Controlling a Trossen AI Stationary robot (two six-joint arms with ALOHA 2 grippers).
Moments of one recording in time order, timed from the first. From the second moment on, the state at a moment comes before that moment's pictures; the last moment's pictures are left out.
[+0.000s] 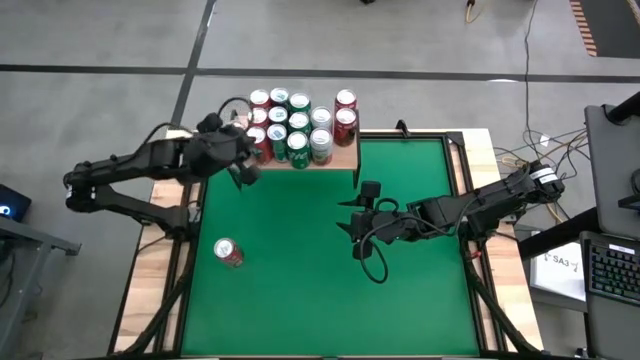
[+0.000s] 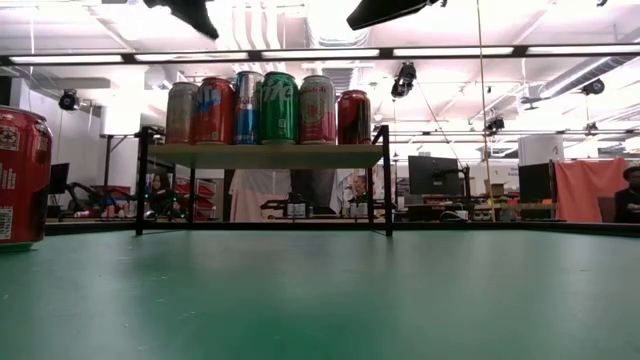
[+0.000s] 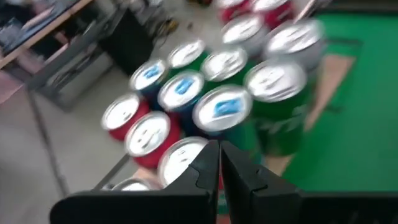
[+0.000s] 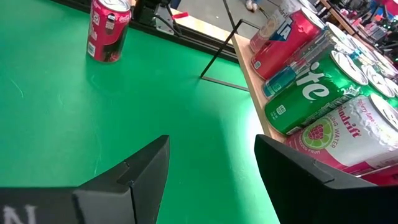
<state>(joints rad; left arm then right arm) 0.12 1.10 1.31 -0.89 -0.72 -0.08 0.28 1.45 1.17 -0.27 0.57 -0.18</state>
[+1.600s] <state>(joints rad) -0.94 1.18 1.06 -1.39 -0.20 -1.44 0.23 2.26 1.82 0.10 0.41 -0.09</state>
